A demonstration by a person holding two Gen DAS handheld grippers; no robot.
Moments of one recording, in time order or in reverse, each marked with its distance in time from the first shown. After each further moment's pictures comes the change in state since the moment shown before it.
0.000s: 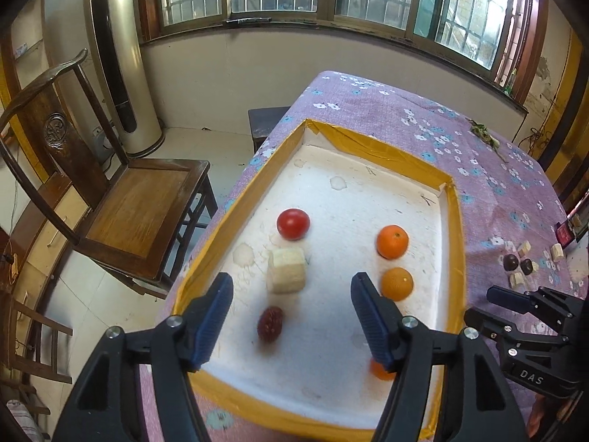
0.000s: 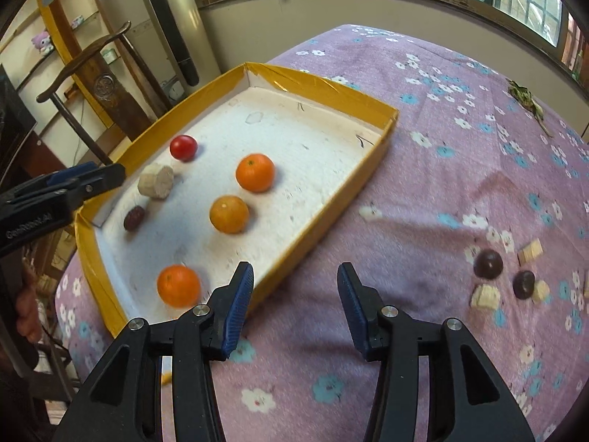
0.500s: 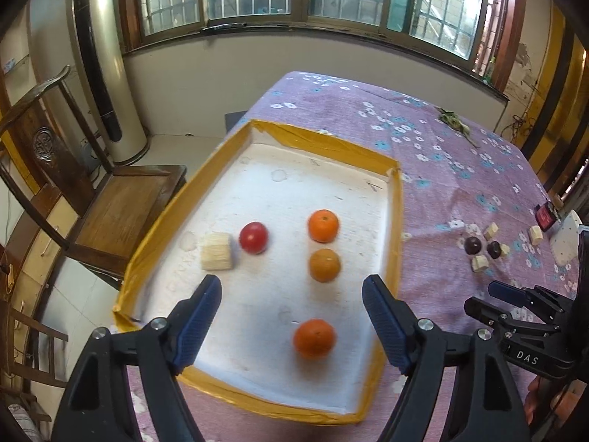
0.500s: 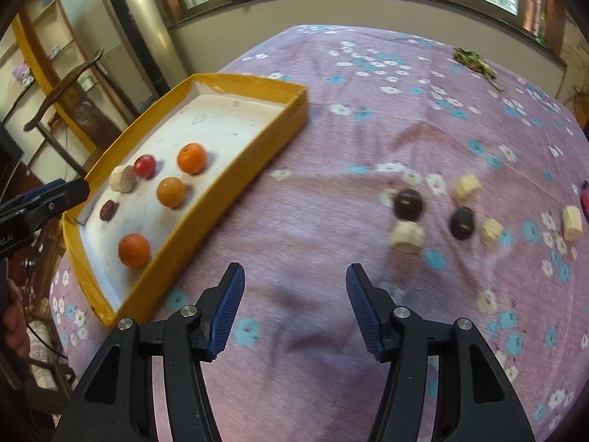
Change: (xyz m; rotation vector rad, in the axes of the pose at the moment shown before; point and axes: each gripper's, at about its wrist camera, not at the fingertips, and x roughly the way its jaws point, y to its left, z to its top) left arm -0.022 -0.062 -0.014 0.053 0.000 -0.041; right arm -0.037 -0.074 -0.046 0.147 -0.055 -0.050
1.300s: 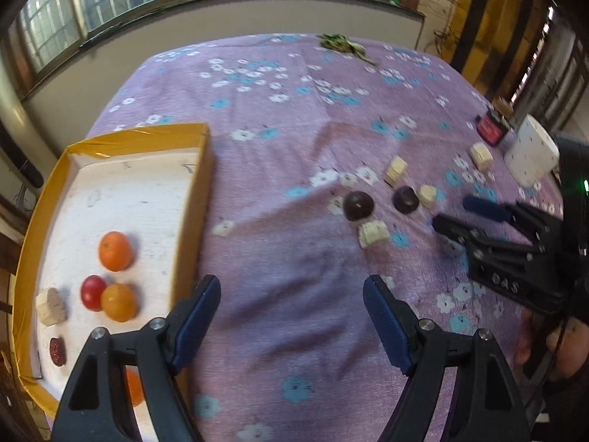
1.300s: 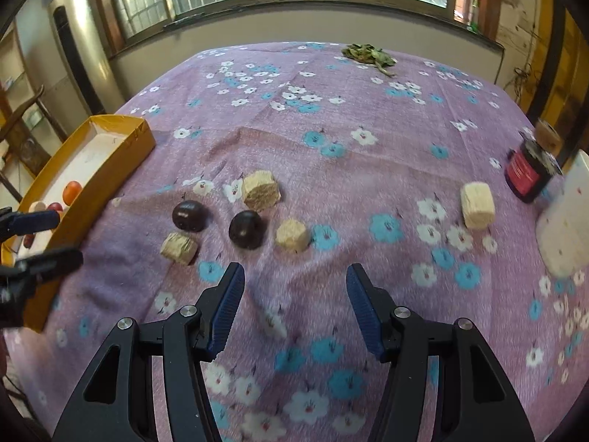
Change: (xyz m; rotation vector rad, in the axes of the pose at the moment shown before) left arm 0.061 -0.163 0.000 0.317 0.164 -0.174; right arm 0.003 -0.130 0.000 0.053 -0.081 -0.163
